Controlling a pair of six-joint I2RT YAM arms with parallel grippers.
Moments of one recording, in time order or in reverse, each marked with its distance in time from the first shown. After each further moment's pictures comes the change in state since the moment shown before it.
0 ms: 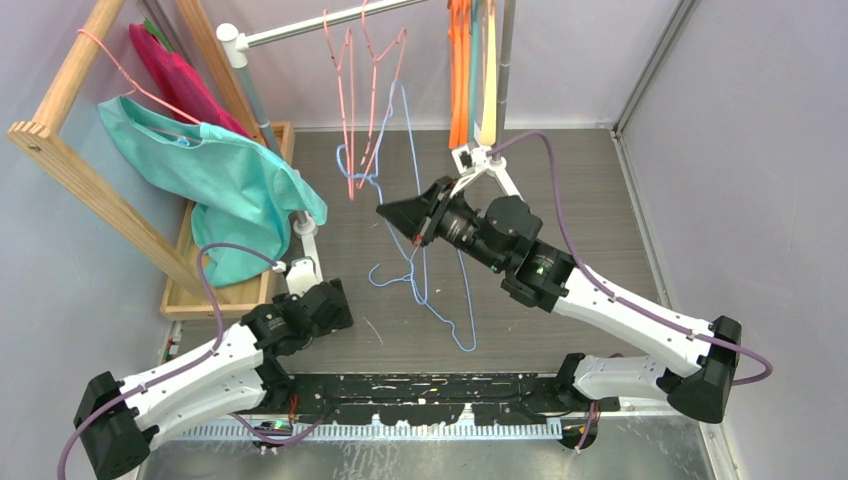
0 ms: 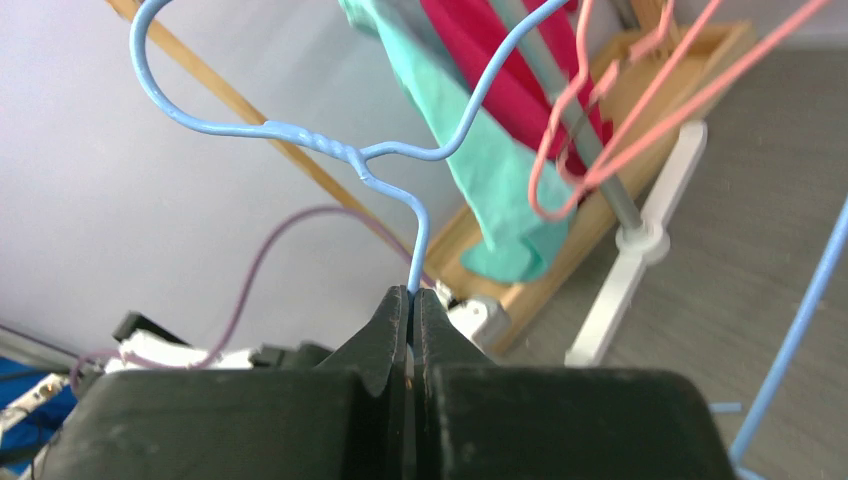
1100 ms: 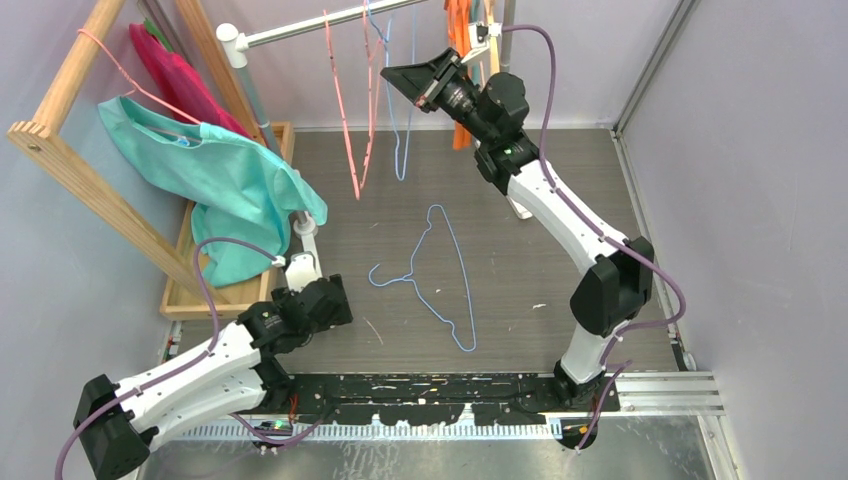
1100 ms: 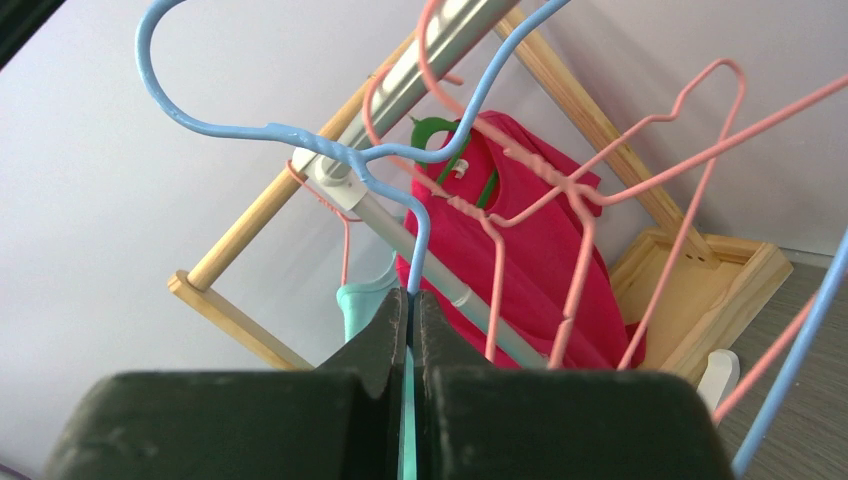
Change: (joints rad) left arm 0.009 -0.011 0.042 -0.014 -0.024 0.052; right arm -0.462 0.592 0.650 0.224 -0.368 0.308
